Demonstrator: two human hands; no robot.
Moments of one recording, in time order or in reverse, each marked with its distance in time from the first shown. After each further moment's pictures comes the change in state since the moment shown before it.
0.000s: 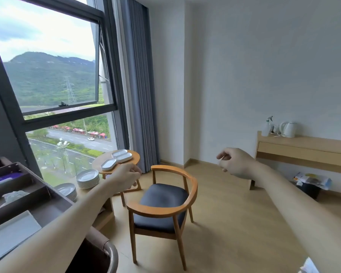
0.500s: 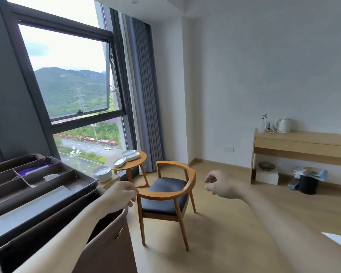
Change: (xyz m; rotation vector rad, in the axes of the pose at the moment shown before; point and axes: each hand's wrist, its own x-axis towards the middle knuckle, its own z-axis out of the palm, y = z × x) left_hand -0.271 0.003 0.035 0.072 0.008 -0.032; right_hand -0.232 0.026 0.018 -0.072 -0.174 -0.027
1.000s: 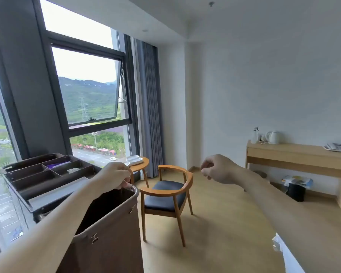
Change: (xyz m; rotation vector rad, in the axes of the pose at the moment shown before) left_hand -0.207 0.026 -0.078 -0.135 0.114 0.041; right_hand -0.215 -0.084 -0.040 -0.008 0.098 -0.167
